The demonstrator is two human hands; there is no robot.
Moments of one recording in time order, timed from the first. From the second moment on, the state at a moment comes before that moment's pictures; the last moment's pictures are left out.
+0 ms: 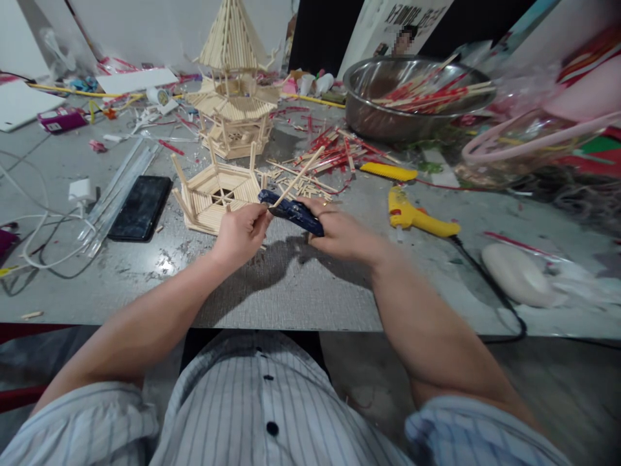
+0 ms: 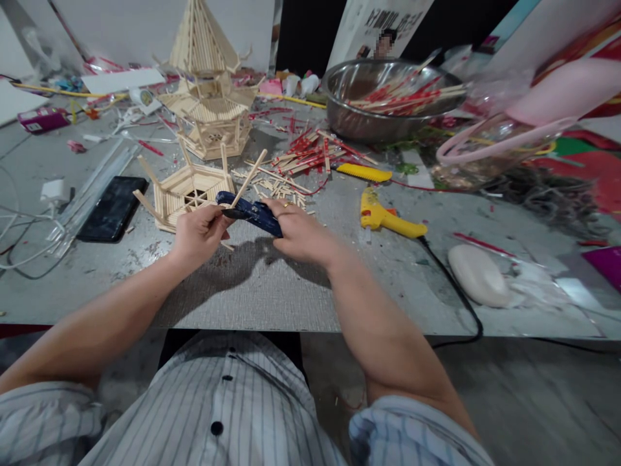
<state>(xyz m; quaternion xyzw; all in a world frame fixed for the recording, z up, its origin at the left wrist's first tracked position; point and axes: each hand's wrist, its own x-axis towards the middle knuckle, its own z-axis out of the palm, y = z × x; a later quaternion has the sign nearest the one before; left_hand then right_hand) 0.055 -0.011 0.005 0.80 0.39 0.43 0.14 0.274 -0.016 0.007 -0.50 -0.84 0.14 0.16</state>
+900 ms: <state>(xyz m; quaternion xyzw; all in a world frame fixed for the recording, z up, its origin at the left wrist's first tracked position) 0.055 -0.012 0.013 0.75 0.45 0.43 0.22 0.252 -0.033 0.021 -0.58 -0.80 0.09 0.10</state>
